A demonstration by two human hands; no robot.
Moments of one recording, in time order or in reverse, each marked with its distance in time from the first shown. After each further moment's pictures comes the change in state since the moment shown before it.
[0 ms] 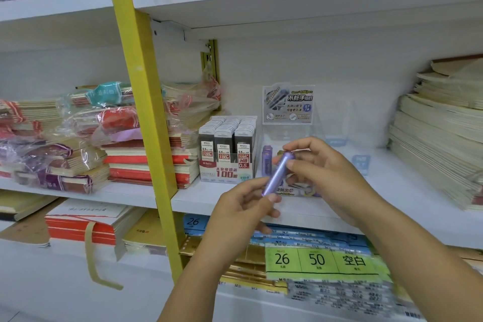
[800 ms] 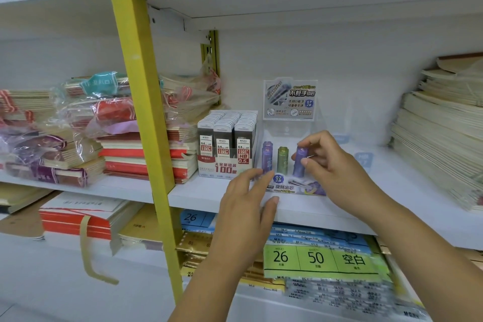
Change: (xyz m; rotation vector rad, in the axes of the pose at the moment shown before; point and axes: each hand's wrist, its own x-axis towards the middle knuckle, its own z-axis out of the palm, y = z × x) left_hand 0.014 -0.040 0.005 1.001 0.171 0.399; right_hand 0.010 0.027 -0.027 -0.536 0.057 -0.121
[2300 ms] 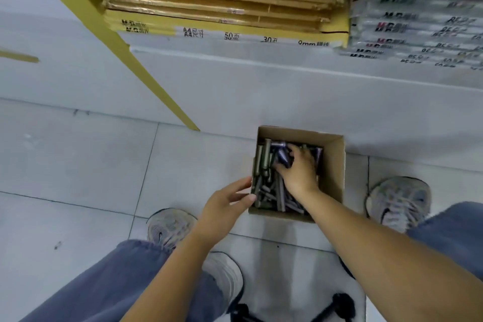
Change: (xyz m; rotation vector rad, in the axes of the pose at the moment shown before) left_hand -0.350 -0.120 0.131 -0.678 -0.839 -1.125; right_hand -0.335 0.241 0.290 -0.133 -0.286 1.087
